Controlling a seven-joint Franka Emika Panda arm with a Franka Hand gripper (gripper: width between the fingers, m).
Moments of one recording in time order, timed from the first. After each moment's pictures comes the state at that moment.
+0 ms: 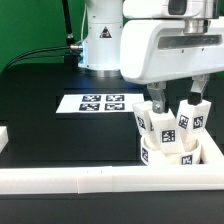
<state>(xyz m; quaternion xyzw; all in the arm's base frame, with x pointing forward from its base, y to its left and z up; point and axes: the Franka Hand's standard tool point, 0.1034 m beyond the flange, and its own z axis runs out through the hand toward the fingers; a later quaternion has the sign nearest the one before) 0.635 0.085 0.107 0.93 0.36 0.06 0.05</state>
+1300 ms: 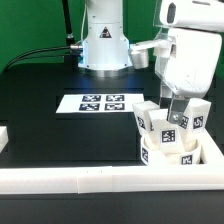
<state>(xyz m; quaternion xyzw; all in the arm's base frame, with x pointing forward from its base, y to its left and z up) 0.630 0.076 0.092 0.72 0.69 0.00 0.11</state>
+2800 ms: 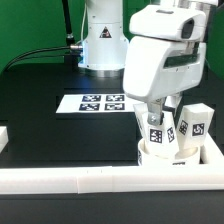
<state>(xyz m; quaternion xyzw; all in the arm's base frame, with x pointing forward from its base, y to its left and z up) 0.625 0.067 0.083 0.90 0.43 0.02 0.09</state>
